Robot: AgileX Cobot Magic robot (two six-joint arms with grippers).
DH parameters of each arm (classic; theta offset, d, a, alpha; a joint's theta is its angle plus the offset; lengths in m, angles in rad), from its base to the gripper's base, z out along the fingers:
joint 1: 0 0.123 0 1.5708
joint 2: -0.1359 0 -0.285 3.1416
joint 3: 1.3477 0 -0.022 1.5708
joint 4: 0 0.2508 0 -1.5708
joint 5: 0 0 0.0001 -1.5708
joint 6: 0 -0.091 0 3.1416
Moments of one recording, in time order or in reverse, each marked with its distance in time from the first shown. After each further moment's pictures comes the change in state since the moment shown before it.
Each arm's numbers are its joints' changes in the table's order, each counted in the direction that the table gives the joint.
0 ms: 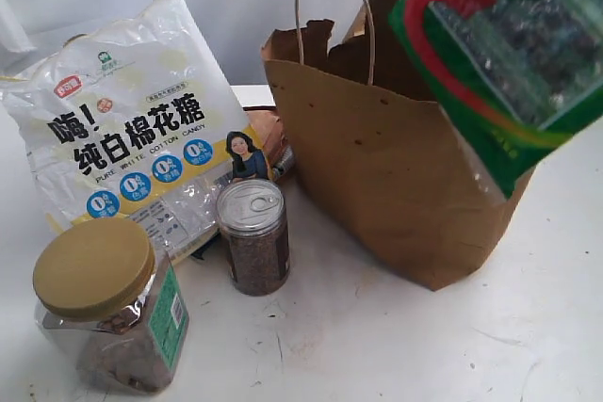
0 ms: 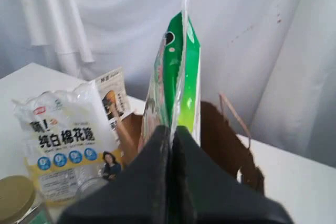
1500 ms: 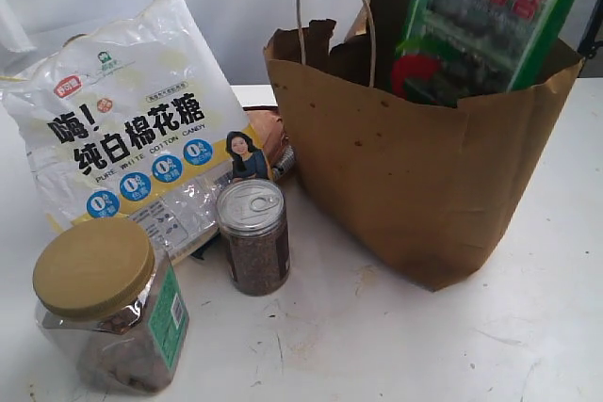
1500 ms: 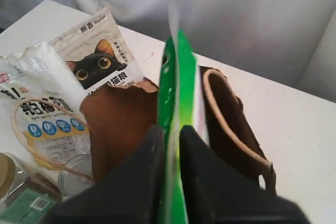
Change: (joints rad) left arm 0.000 0.000 0.000 0.000 0.000 0.000; right arm 0.000 -0.623 -0.213 0.141 0.050 0.186
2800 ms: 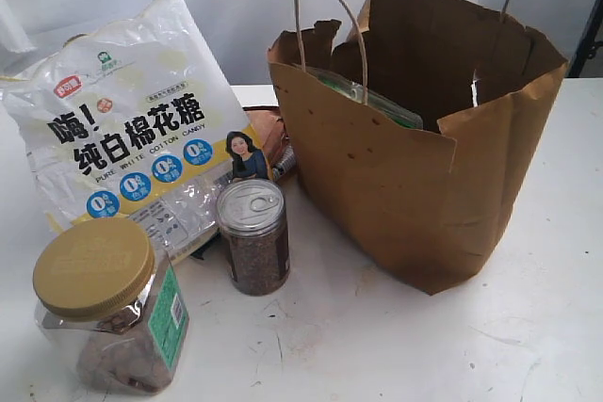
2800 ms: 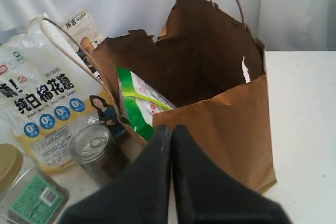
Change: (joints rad) left arm 0.000 0.000 0.000 0.000 0.000 0.000; right arm 0.000 0.865 0.881 -0.092 -0.330 -0.220
